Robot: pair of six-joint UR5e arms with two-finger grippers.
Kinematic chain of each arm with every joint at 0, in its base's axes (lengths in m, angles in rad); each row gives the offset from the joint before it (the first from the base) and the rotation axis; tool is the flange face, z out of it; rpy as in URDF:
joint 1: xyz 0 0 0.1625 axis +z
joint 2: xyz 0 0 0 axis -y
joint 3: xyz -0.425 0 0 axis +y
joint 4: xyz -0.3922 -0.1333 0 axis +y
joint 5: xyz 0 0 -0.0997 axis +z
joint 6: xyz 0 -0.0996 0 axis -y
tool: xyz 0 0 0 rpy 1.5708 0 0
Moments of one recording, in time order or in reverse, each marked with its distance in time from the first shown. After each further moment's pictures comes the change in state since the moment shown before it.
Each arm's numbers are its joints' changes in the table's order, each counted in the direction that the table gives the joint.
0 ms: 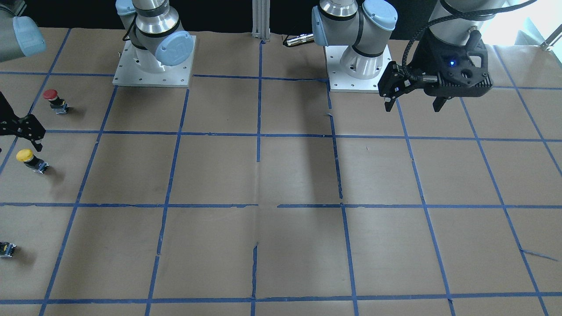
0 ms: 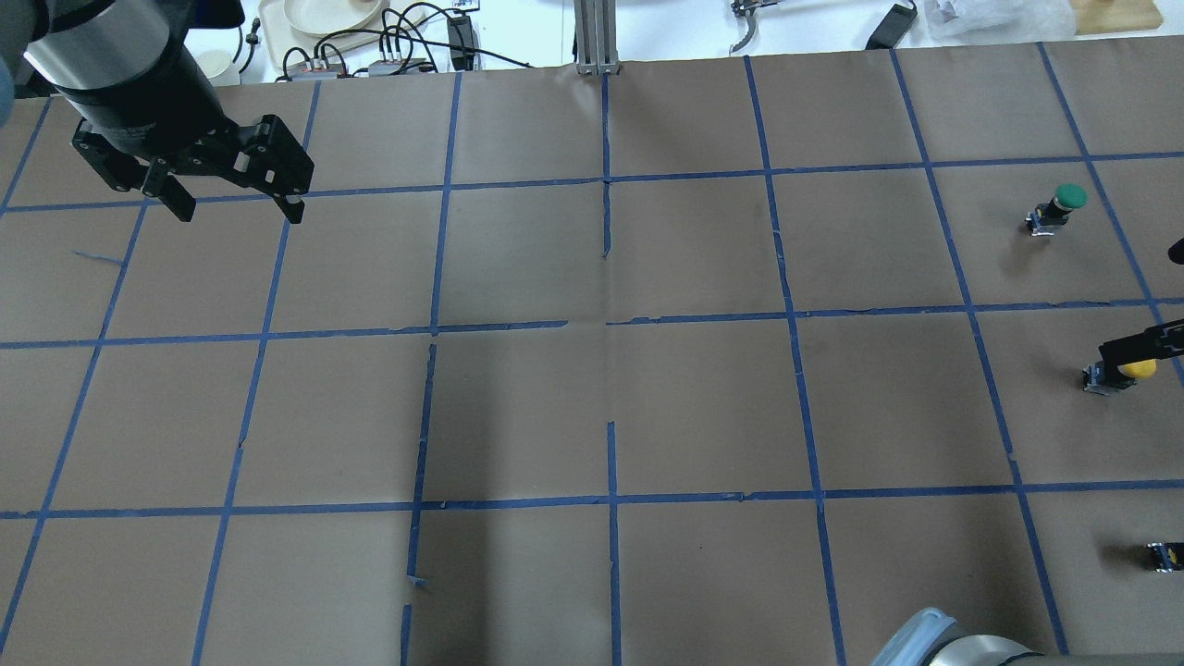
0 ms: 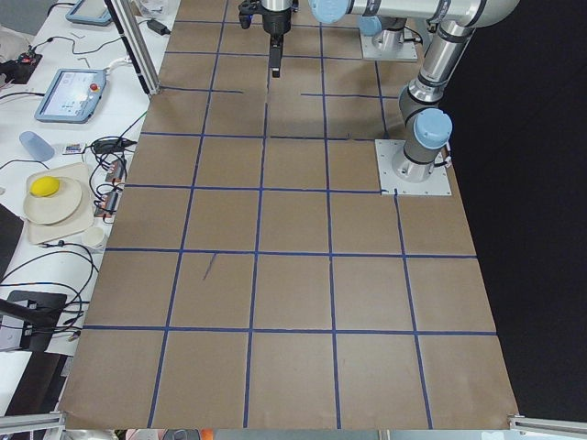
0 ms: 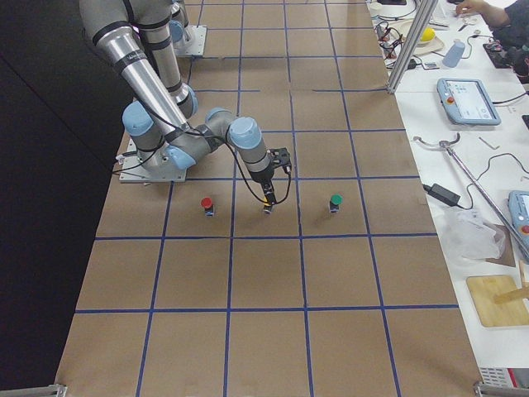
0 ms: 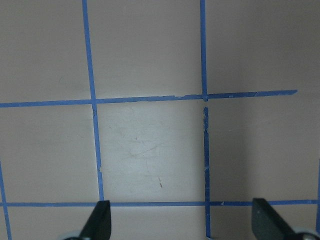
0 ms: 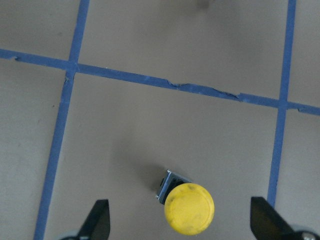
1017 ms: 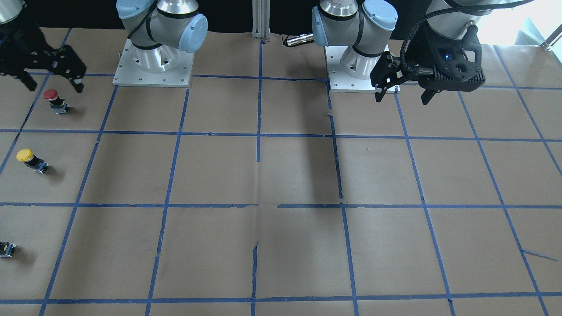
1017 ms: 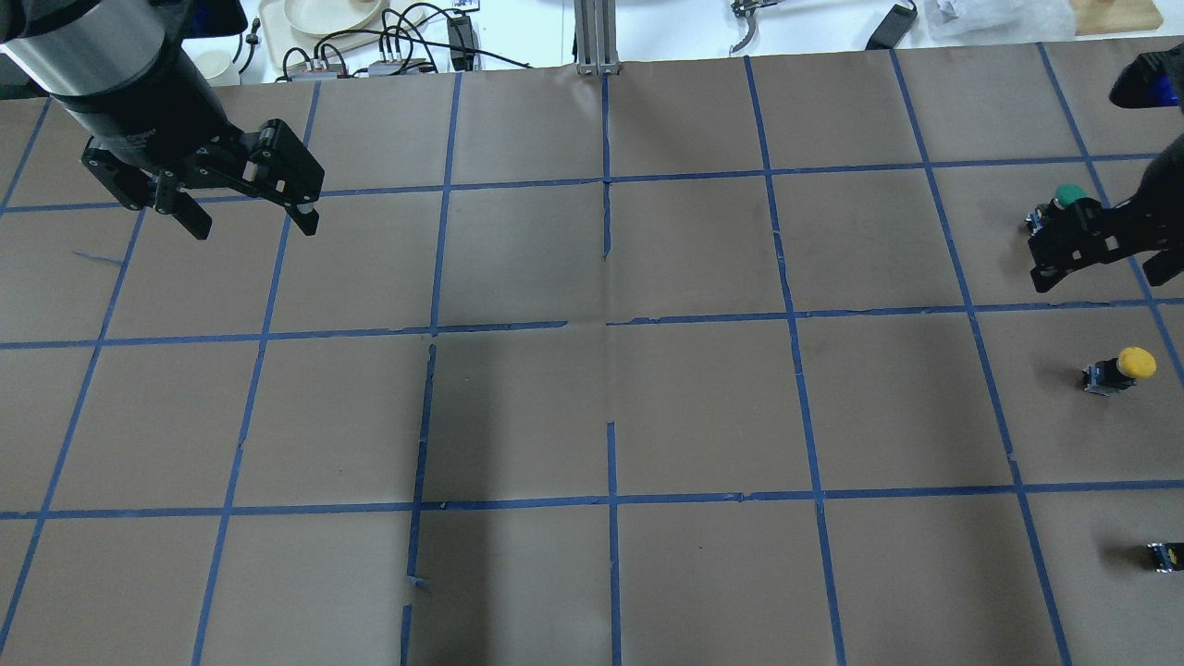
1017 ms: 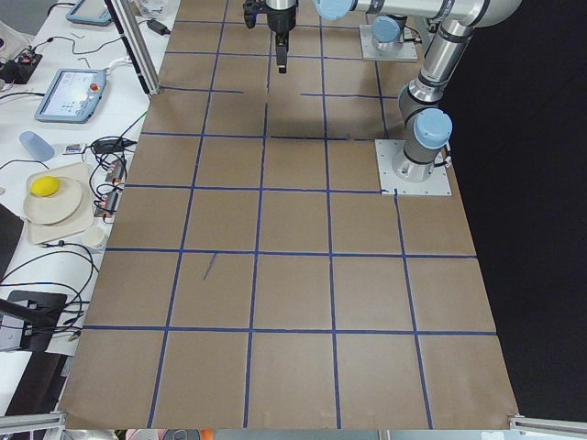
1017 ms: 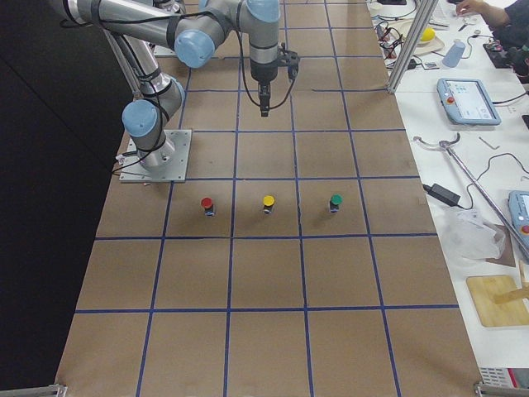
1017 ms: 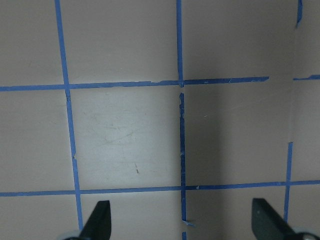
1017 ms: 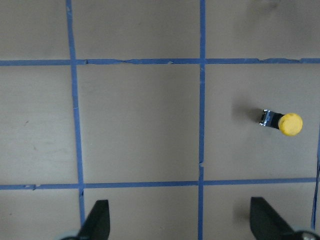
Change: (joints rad) left arm 0.008 0.010 -0.009 0.072 0.063 -0.007; right arm 0.492 -0.273 0.375 -0.803 0.164 0.643
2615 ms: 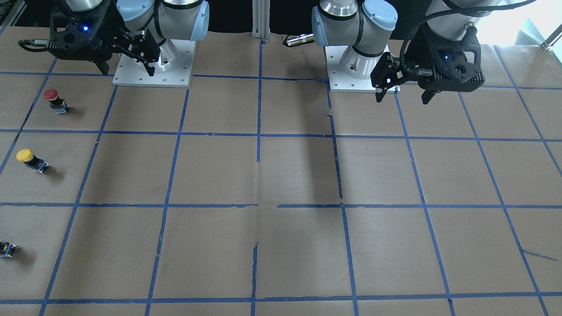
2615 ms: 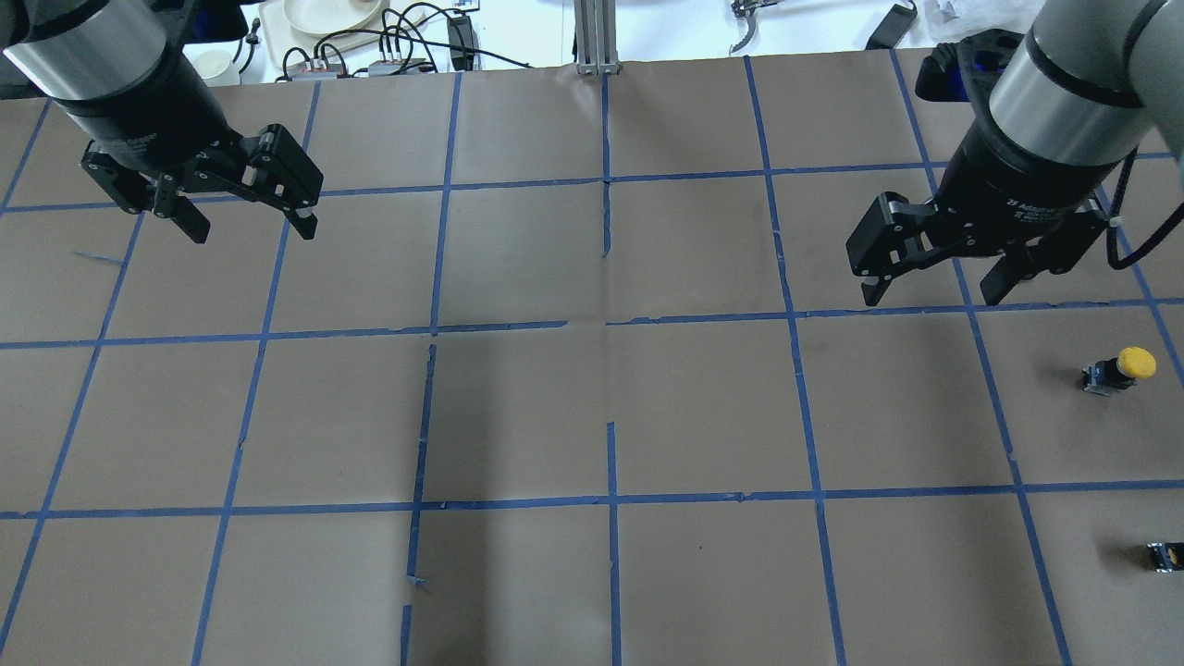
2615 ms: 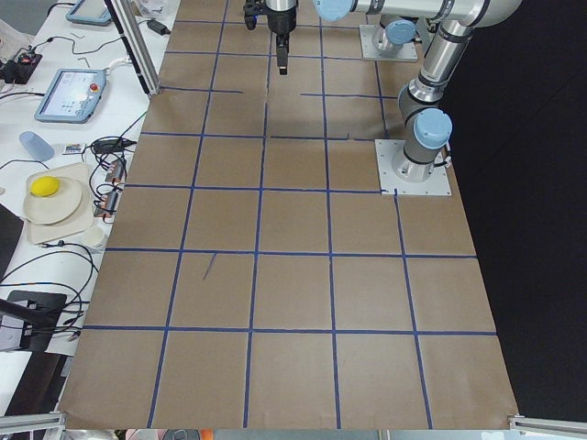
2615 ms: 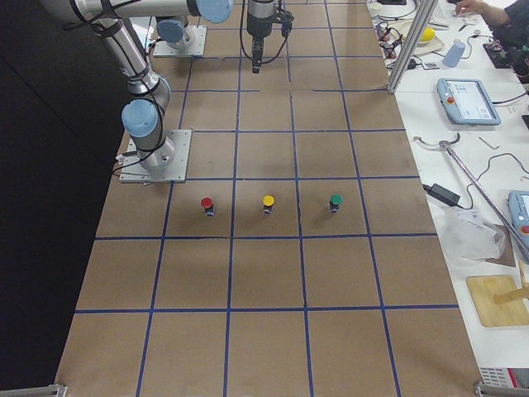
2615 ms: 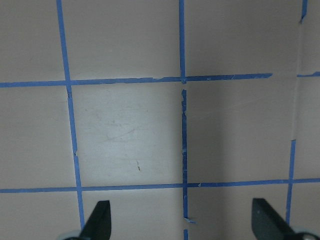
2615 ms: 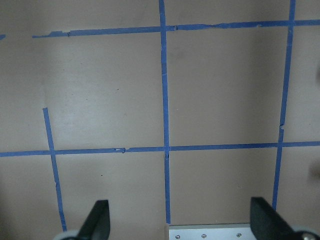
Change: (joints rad) left arm 0.001 0.001 0.006 0.000 -0.009 0.000; right arm 0.276 0.070 0.132 -0.186 -0.036 0.306
